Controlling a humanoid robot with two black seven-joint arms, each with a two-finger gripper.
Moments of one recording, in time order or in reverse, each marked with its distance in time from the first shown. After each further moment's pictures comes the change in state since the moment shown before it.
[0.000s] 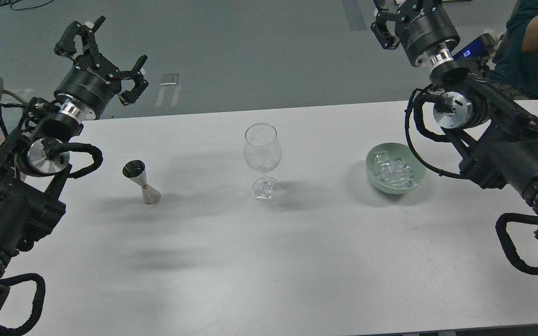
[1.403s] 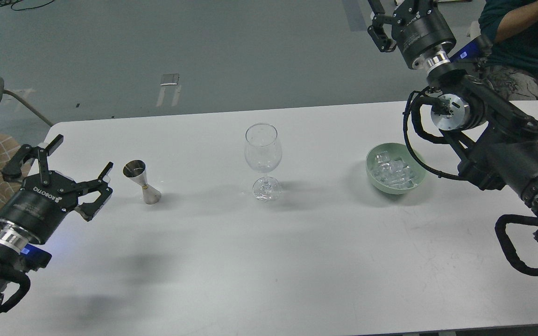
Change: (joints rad) left arm 0.983 0.078 -0.467 -0.882 -0.433 0.255 0.320; right arm -0.001 0.002 -0.020 0.002 -0.002 -0.002 0.000
